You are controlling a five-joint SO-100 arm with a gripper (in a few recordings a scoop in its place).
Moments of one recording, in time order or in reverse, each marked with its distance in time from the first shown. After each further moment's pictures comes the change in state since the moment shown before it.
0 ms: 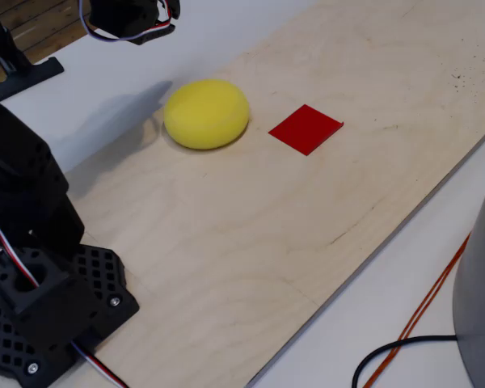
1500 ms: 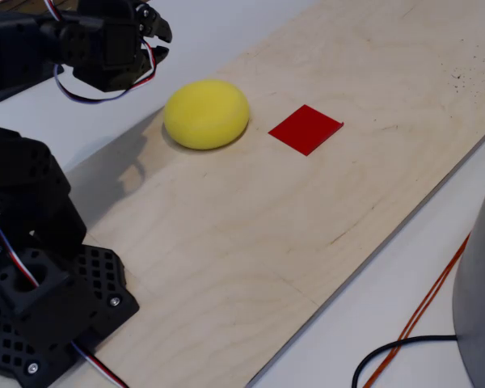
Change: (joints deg) arm 3.6 27.8 29.4 -11.1 -2.2
